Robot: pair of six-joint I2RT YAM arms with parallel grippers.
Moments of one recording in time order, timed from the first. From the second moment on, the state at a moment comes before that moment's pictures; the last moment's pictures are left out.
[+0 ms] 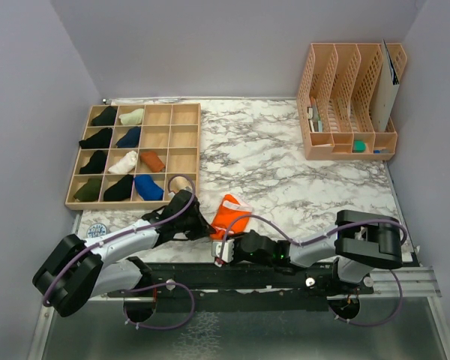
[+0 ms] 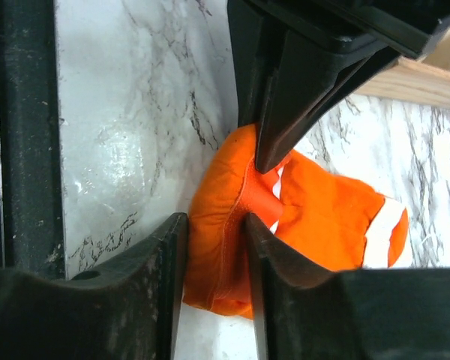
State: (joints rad) left arm -0.70 1.14 0.39 -0.12 0.16 -1.15; right arm 1.34 1.61 0.44 0.68 0.17 -0.56
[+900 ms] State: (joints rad) left arm -0.70 1.08 0.38 -0.15 0.16 -1.15; right arm 1.32 1.63 0.42 0.76 0.17 -0.42
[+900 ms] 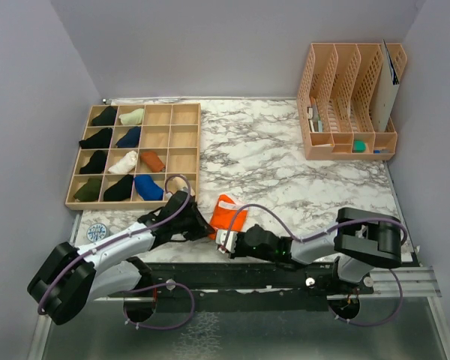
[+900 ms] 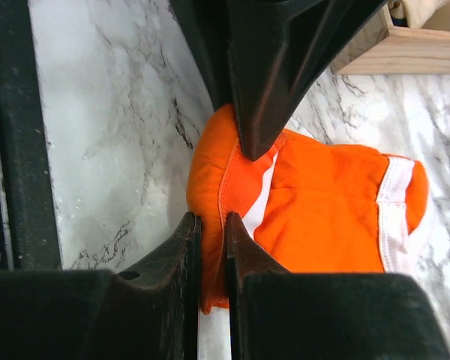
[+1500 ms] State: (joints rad) left arm -0.66 0.86 0.34 -0.25 0.12 -1.10; right arm 0.95 1.77 0.40 1.03 -0.61 0.17
